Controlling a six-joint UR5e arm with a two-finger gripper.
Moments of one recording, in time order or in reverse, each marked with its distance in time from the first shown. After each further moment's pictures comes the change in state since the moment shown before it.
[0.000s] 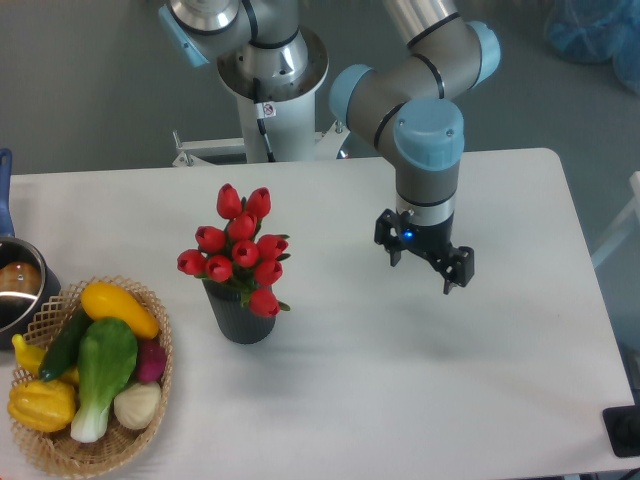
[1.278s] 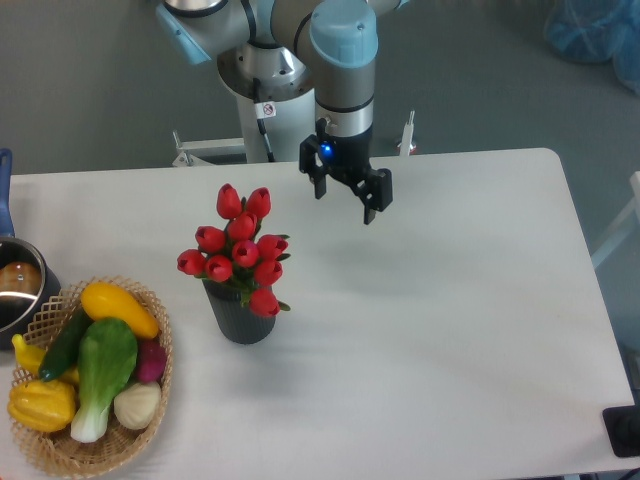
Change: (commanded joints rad) arm -0.003 0.304 -0.261 -0.060 -0.294 -0.006
